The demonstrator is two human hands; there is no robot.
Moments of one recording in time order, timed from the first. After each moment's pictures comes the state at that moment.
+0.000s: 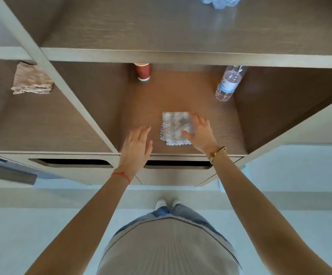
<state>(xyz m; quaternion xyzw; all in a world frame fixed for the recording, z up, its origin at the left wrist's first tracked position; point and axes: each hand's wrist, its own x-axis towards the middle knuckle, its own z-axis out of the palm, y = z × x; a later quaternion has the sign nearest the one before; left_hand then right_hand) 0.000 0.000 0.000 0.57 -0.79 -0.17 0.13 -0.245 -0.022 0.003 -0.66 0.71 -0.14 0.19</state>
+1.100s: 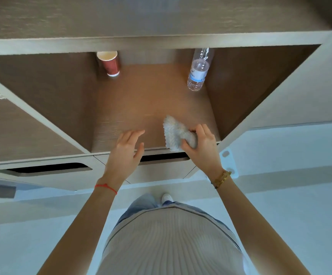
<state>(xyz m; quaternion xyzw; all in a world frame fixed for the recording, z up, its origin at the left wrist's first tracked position) -0.043 0.039 0.030 0.51 -0.80 -0.24 0.20 -0.280 0.090 0.034 -0.59 0.72 -0.33 0.11</state>
